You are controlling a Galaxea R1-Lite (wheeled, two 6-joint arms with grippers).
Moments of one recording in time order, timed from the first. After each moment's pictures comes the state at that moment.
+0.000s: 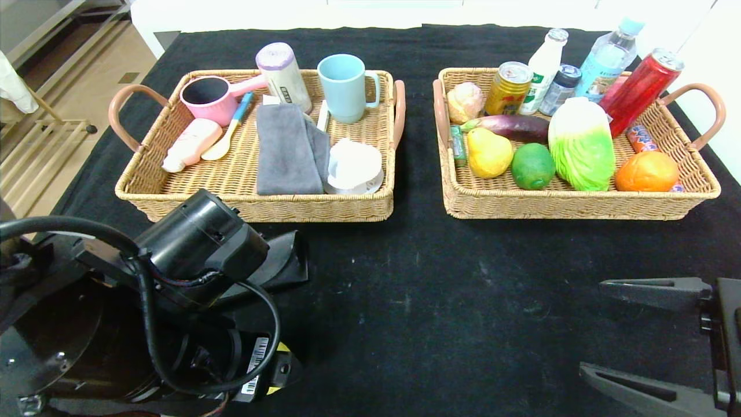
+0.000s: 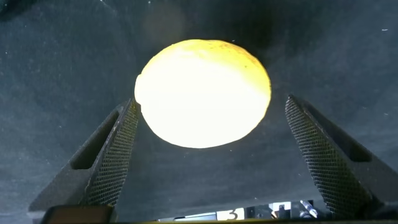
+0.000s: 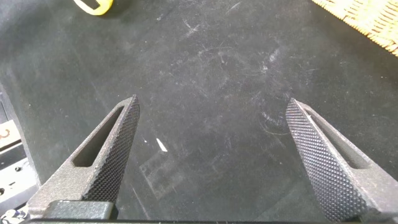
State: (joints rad) left arm -0.71 1.53 -1.18 0.78 0.26 -0.58; right arm 0.46 1.11 -0.63 -0.15 0.41 -0.22
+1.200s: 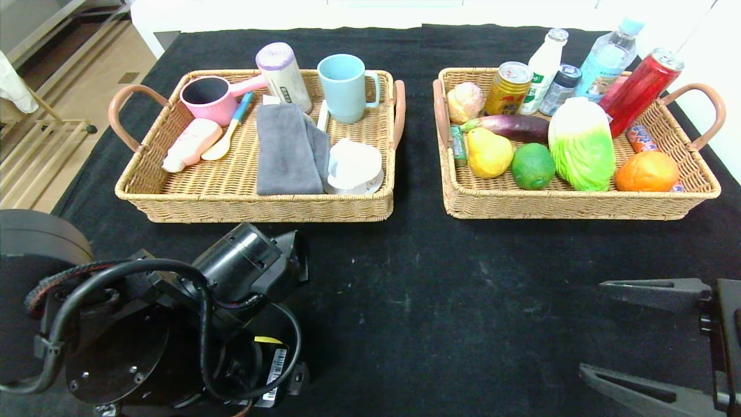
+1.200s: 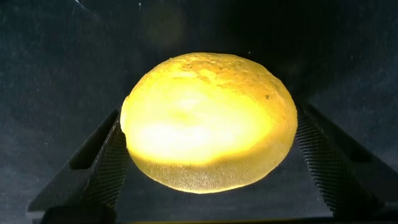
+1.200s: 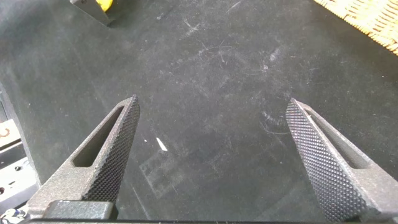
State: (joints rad) left arm -0.71 1.60 -1.10 0.68 0.30 -0.58; right arm 0.46 1.11 -0.63 -0.15 0.41 -0.22
